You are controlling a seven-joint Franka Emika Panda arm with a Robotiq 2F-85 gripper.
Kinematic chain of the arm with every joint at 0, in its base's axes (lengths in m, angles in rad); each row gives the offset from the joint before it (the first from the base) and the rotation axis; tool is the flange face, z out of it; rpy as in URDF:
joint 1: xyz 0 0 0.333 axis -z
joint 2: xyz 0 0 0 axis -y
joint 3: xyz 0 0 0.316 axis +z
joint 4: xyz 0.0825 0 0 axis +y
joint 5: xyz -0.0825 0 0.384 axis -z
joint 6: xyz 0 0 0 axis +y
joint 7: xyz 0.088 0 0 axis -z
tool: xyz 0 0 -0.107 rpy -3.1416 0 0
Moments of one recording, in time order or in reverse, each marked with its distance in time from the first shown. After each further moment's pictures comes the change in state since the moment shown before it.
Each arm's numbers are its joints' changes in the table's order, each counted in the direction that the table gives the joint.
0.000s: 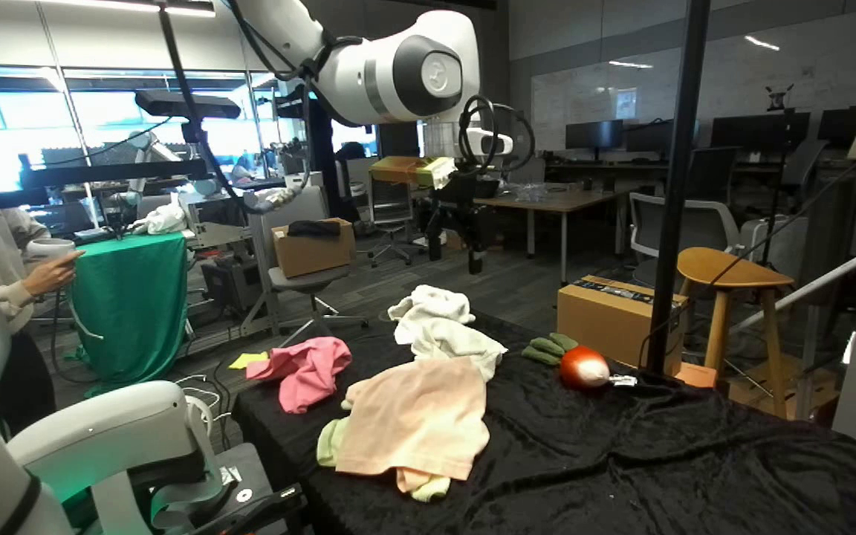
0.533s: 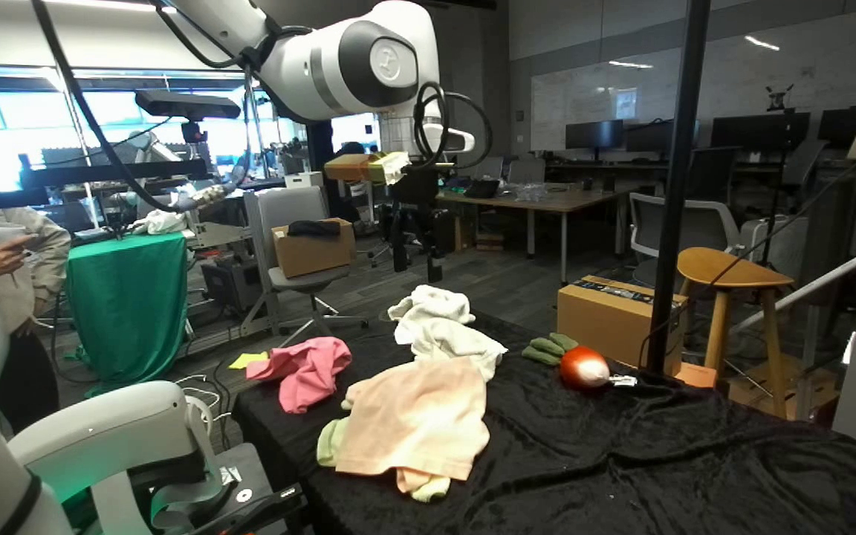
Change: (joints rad) arm -0.012 0.182 0.031 0.178 -0.008 0.045 0.001
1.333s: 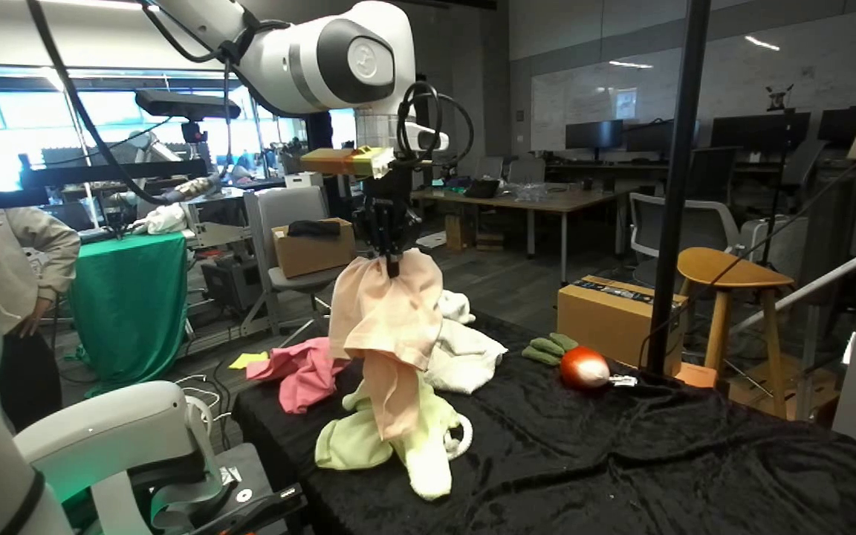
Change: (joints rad) arm -0.054 0.023 0.022 0.000 -0.051 0.044 -0.115
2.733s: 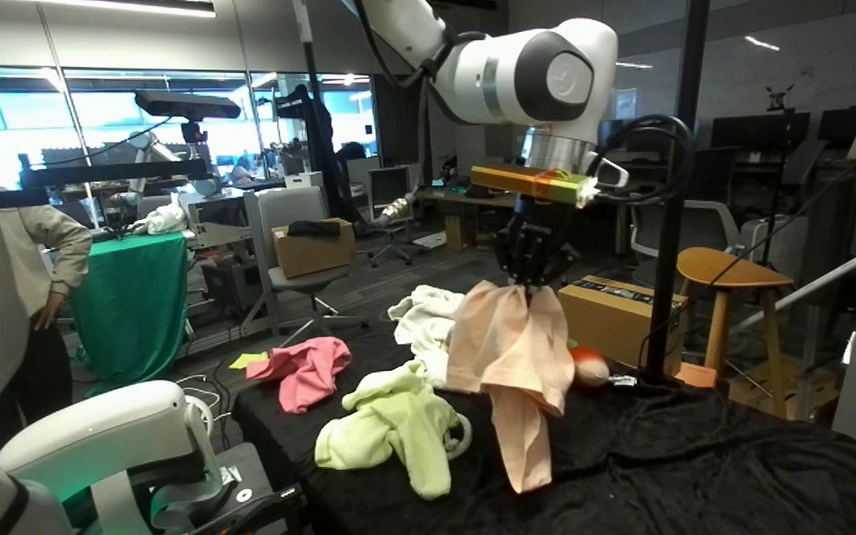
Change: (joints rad) arm 0.216 -0.421 -0.135 -0.431 0.005 0.188 -0.291
